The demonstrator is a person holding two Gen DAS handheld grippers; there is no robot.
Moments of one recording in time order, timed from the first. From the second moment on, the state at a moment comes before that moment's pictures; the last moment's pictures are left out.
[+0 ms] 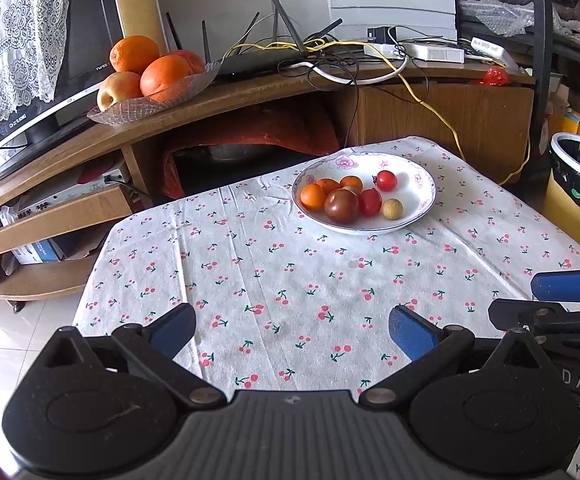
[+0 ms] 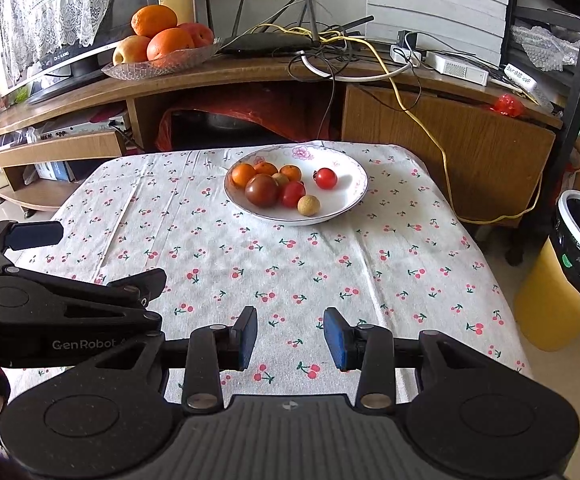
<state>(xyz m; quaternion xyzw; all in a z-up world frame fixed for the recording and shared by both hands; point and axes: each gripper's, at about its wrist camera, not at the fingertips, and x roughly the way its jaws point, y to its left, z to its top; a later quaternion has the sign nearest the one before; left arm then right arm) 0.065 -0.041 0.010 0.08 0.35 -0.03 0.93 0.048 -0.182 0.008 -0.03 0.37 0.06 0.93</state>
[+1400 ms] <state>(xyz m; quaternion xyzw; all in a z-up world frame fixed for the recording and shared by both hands) 0.032 -0.039 0.007 0.09 0.36 -0.02 0.93 0.021 -0.174 0.003 -0.04 0.38 0.07 0.92</state>
